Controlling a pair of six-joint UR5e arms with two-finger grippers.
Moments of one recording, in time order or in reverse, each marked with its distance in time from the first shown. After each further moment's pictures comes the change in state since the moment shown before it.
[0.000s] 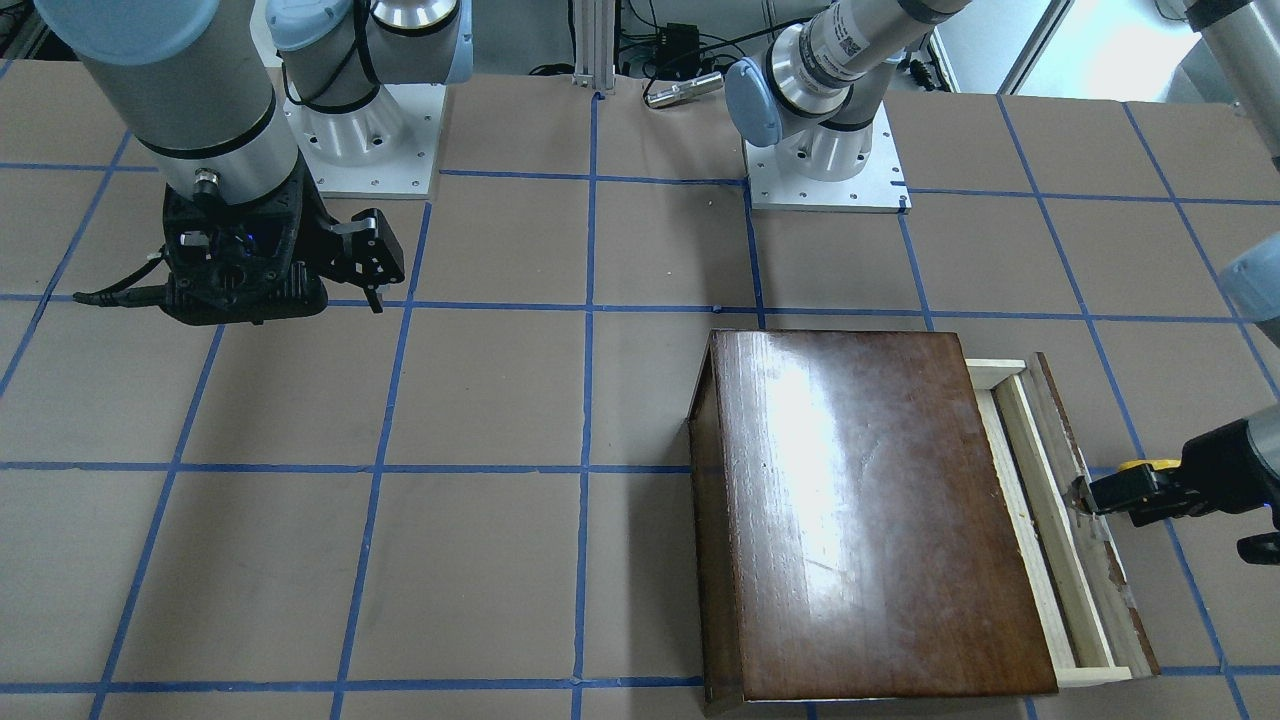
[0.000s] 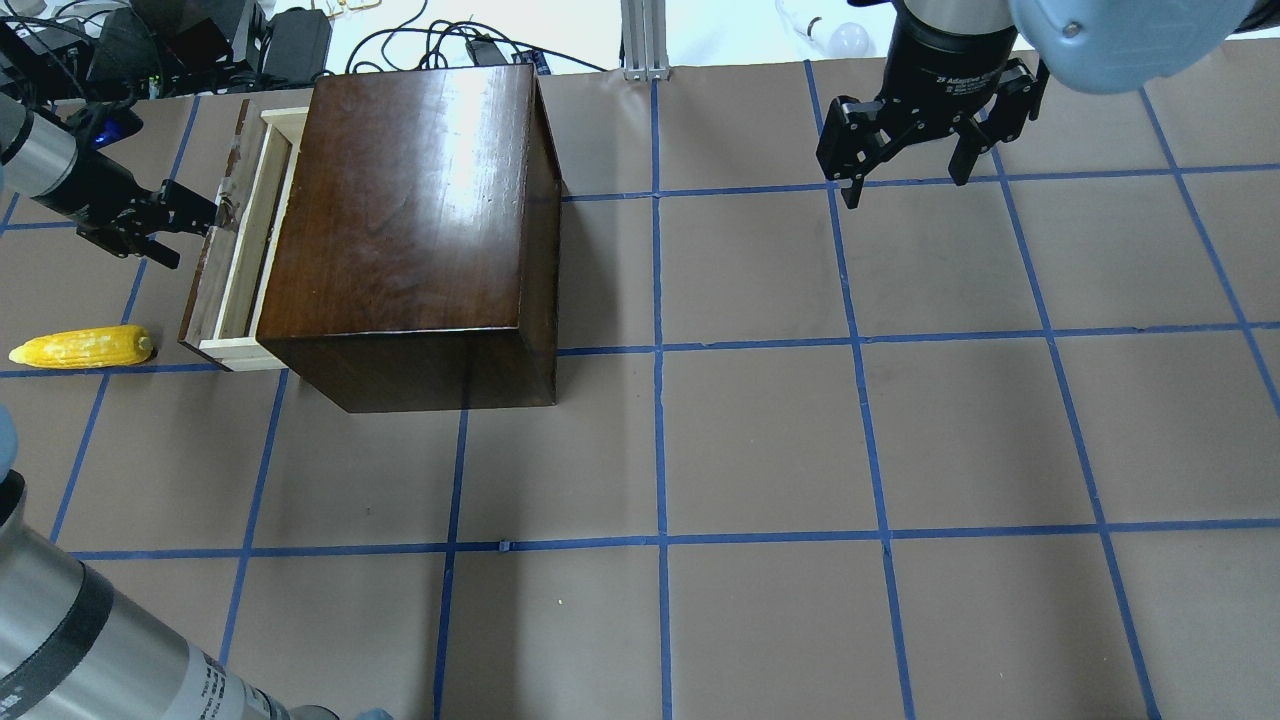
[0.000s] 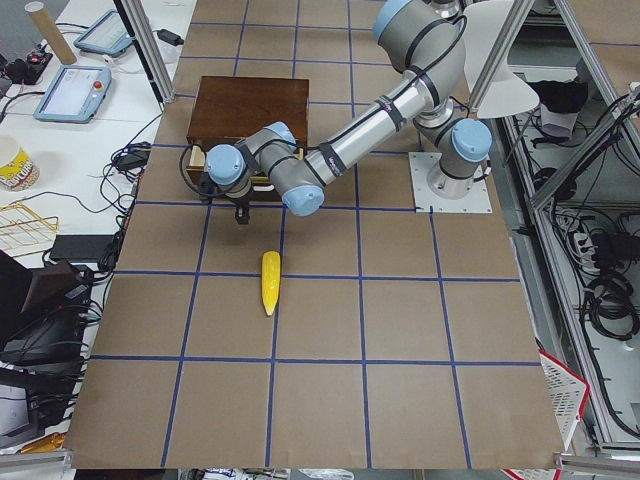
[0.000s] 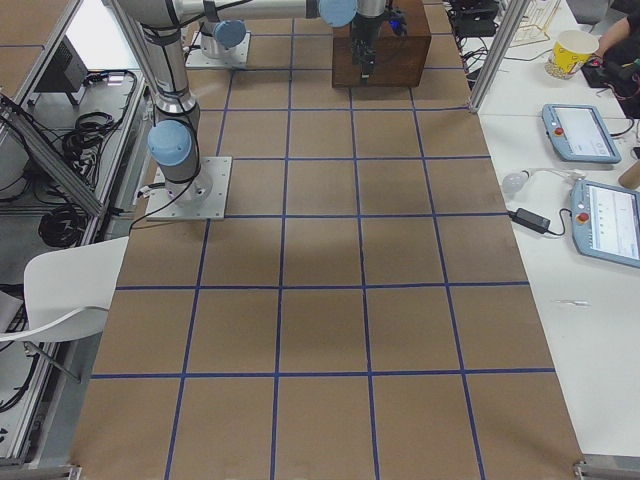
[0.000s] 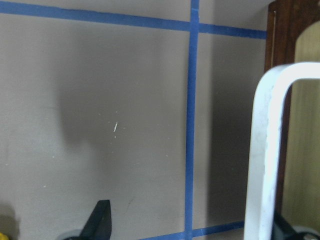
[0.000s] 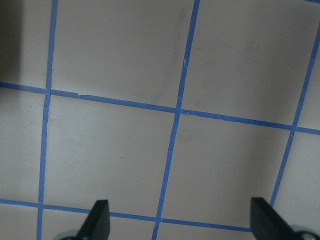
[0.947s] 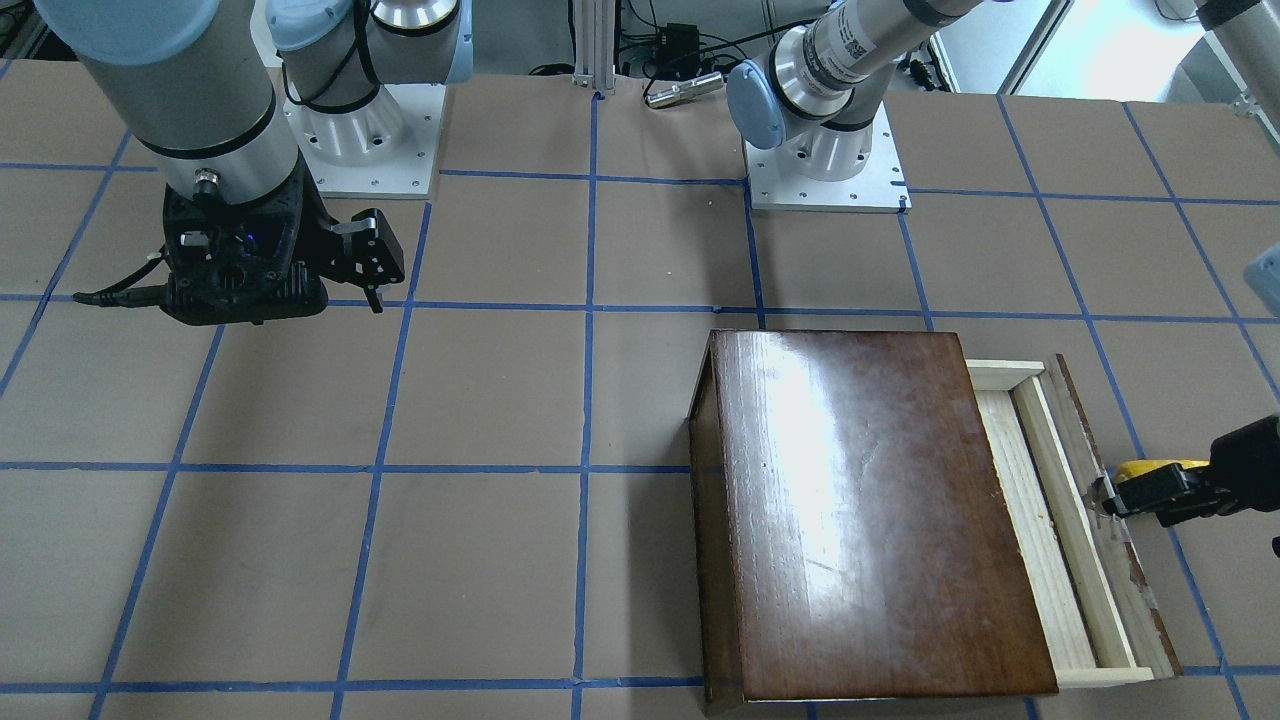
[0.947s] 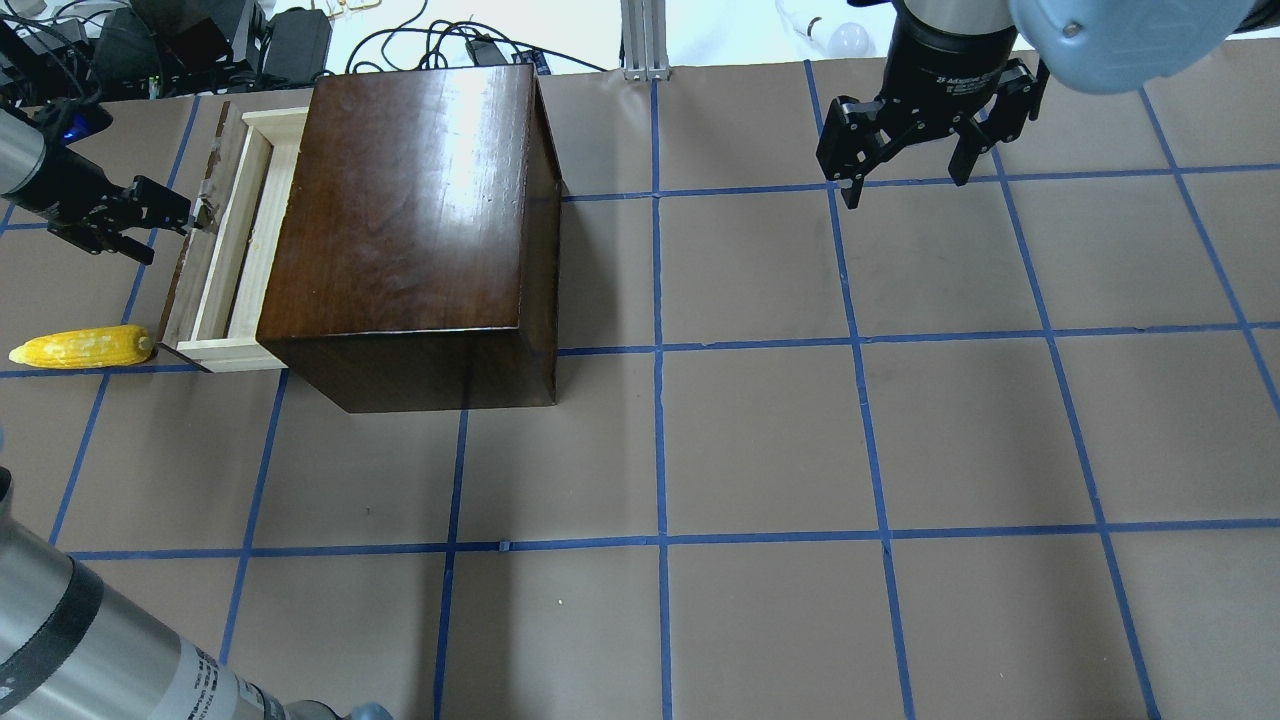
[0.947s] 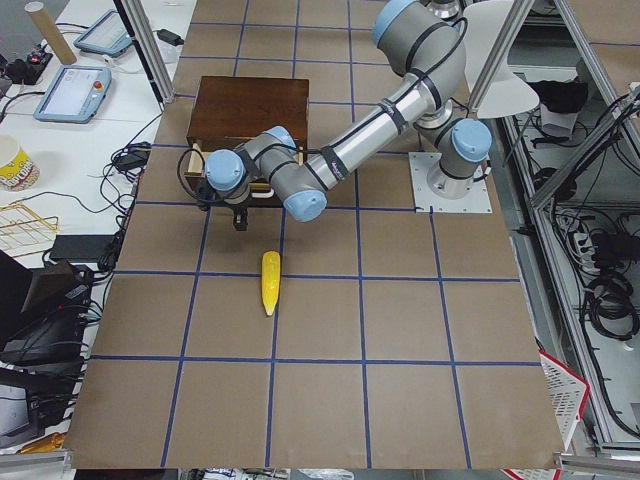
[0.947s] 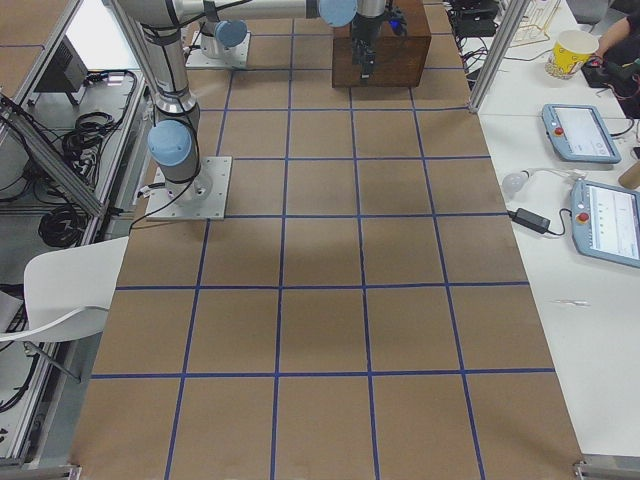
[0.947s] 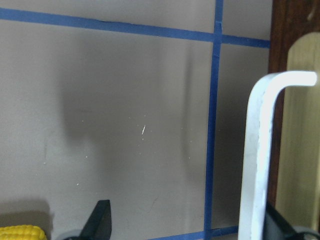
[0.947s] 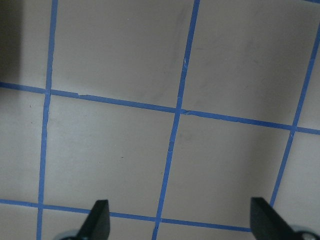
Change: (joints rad) left arm 0.028 -0.007 0.028 -0.001 0.002 0.010; right arm 0.000 0.000 0.000 0.000 0.000 0.000
